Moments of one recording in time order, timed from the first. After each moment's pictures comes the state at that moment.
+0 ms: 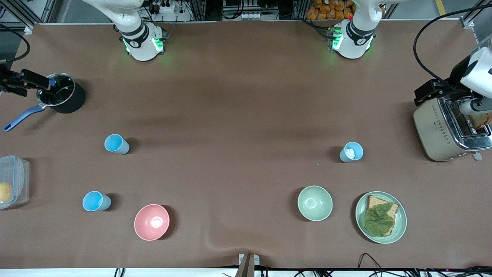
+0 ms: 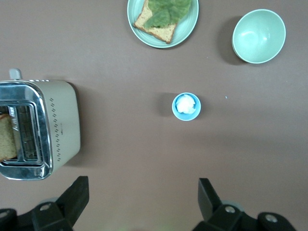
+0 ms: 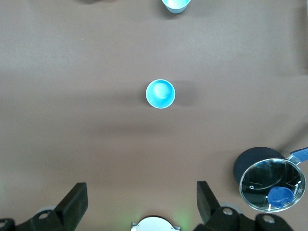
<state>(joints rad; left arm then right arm) 0.00 0.03 -0.09 -1.54 0.04 1.52 -0.19 -0.14 -0.03 -0.01 -1.63 0.10 1.44 -0.15</state>
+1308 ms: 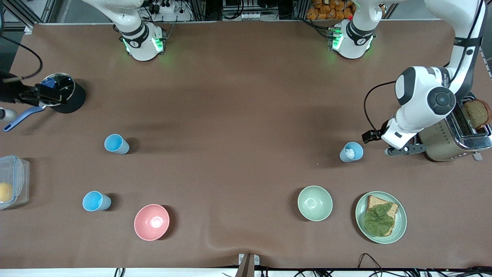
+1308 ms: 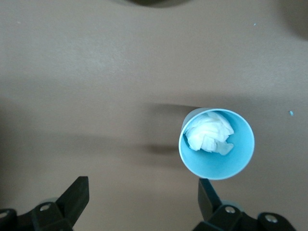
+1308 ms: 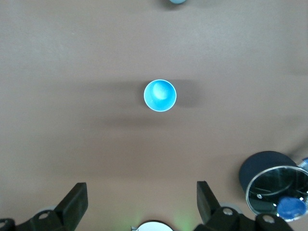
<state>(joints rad) 0.01 0.22 -0.09 -2.16 0.03 2.34 -0.19 -0.14 0.05 -0.01 -1.69 0.10 1.54 -0.15</state>
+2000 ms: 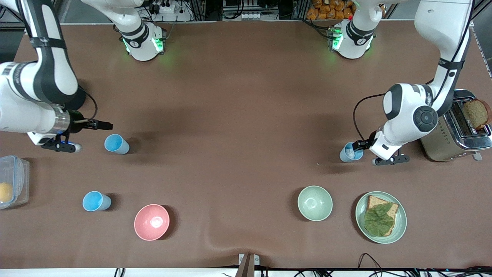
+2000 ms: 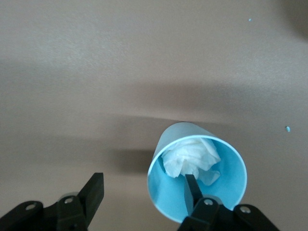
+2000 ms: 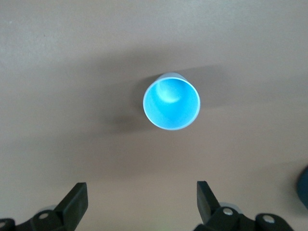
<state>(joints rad) 0.00 0.37 -0.10 -2.09 -0.03 2.40 -0.19 -0.07 0.19 0.00 -1.95 0.11 1.85 0.07</state>
